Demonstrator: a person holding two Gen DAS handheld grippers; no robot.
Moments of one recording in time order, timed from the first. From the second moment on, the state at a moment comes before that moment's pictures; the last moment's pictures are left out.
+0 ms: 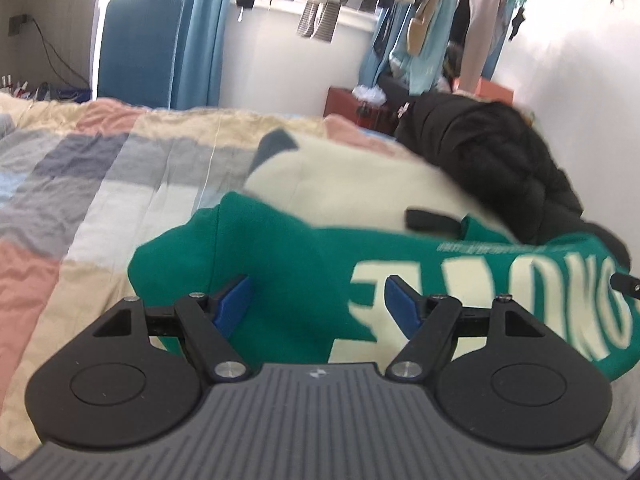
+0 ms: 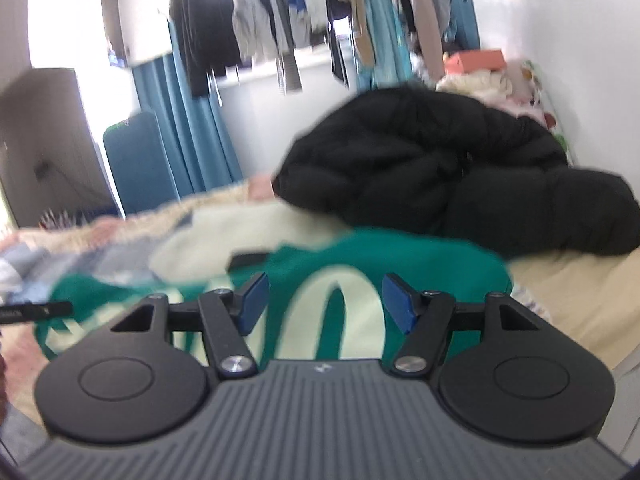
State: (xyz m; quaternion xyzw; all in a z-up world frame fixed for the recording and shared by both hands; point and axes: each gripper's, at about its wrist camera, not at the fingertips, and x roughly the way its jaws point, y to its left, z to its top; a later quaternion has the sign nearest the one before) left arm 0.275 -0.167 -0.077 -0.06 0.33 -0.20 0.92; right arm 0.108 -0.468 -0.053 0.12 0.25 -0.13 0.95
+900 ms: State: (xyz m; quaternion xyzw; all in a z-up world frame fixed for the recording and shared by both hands) left arm 0.204 -0.141 -0.008 -0.03 0.29 -0.21 0.93; right arm 0.054 -0.434 -0.020 0.17 0.21 -0.13 0.95
